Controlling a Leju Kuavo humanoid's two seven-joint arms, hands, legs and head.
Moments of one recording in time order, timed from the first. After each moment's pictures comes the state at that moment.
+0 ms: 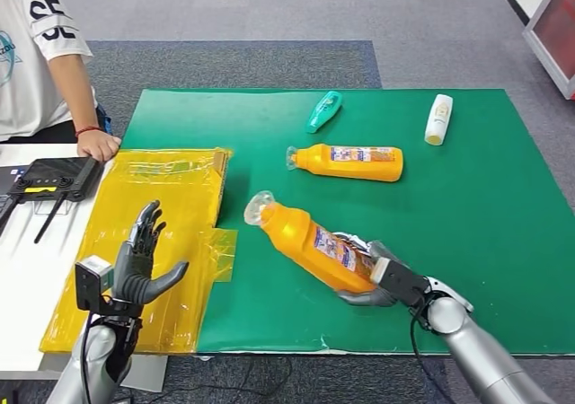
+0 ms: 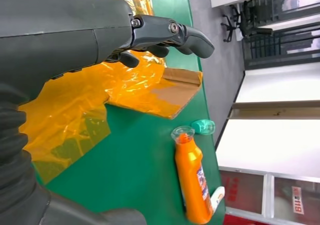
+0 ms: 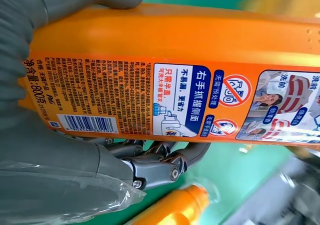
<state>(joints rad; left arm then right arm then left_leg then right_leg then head) -0.08 0.00 -0.11 -1.30 0.00 -0.23 -0.60 -0.29 -0.32 0.53 -1.14 0.17 0.31 -0.51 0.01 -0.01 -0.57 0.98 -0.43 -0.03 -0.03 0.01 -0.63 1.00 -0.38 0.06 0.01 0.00</state>
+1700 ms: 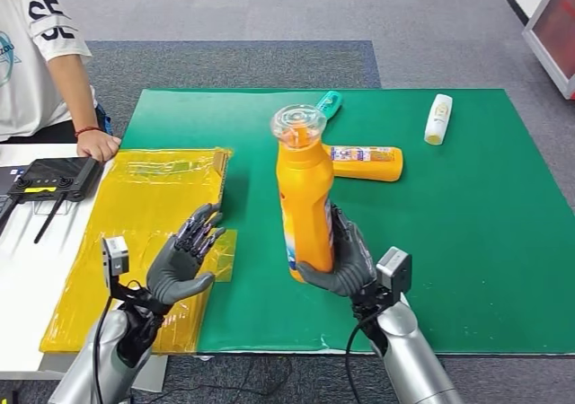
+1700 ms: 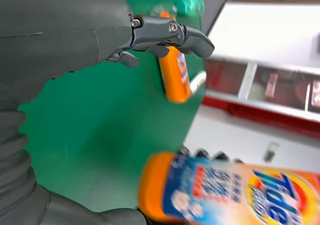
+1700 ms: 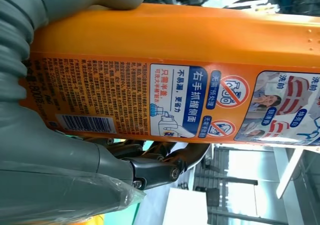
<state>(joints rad) -0.17 0.01 -0.26 -1.26 0.29 -0.62 -0.44 -0.22 0.05 0.35 -1.22 0.05 0.35 -0.66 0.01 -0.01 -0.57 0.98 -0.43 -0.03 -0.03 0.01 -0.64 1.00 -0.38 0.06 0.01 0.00</state>
